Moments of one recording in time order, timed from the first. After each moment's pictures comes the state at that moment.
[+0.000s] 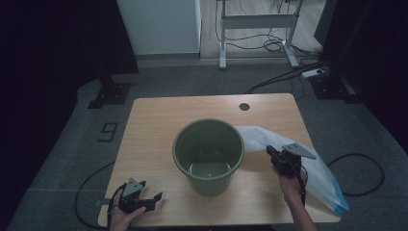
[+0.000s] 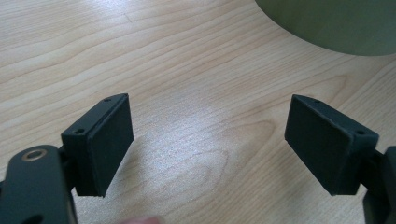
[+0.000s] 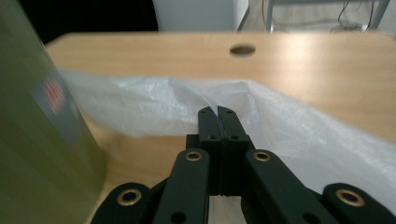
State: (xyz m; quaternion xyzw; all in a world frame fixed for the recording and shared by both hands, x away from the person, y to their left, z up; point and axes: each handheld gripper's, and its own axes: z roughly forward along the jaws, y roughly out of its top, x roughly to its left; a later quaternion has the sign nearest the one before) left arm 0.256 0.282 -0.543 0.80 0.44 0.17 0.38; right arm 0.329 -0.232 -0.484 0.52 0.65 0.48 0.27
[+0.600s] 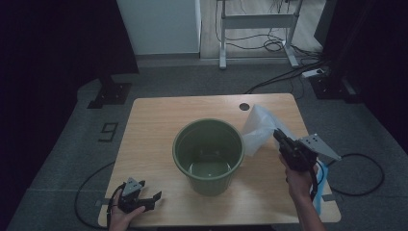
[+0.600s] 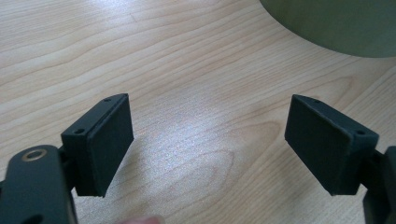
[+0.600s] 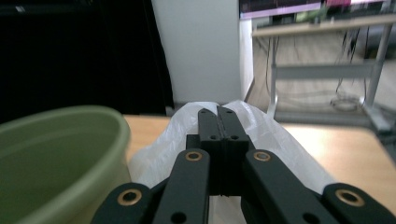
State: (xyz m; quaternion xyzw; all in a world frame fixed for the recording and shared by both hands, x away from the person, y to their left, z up) left arm 0.257 0.283 -0.543 0.79 0.44 0.17 0.38; right arm 0.295 -0.229 -0.392 0.47 0.58 0.58 0.33
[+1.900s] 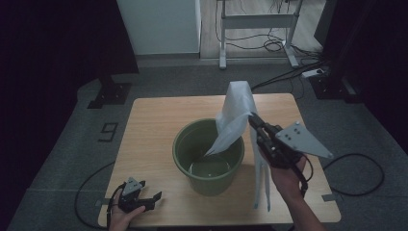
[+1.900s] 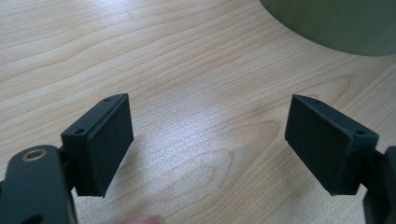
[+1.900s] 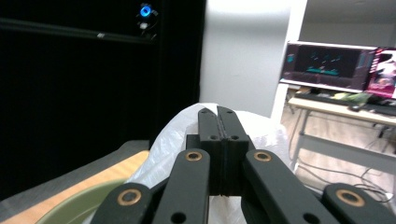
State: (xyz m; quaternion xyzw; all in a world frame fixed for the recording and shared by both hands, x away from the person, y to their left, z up) left arm 0.258 0.283 -0.543 0.80 0.44 0.16 0.38; right arm 0.254 -0.151 -0.289 0.32 0.62 0.61 0.38
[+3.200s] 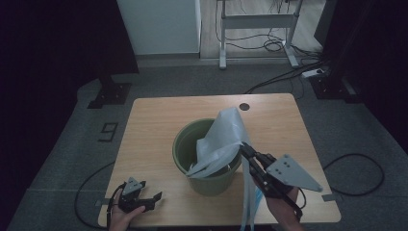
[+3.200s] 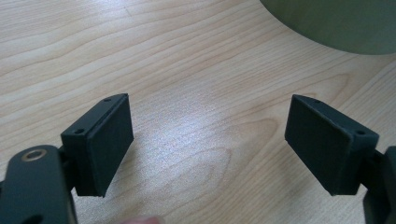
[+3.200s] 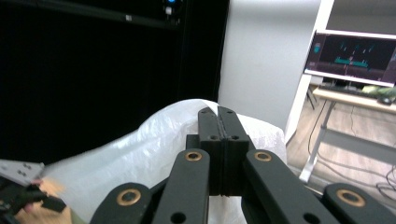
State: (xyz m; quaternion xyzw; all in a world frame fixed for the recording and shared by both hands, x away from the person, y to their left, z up) left arm 0.258 0.283 -0.543 0.80 0.45 0.16 0.38; right arm 0.216 -0.139 -0.334 0.30 0.65 0.60 0.36
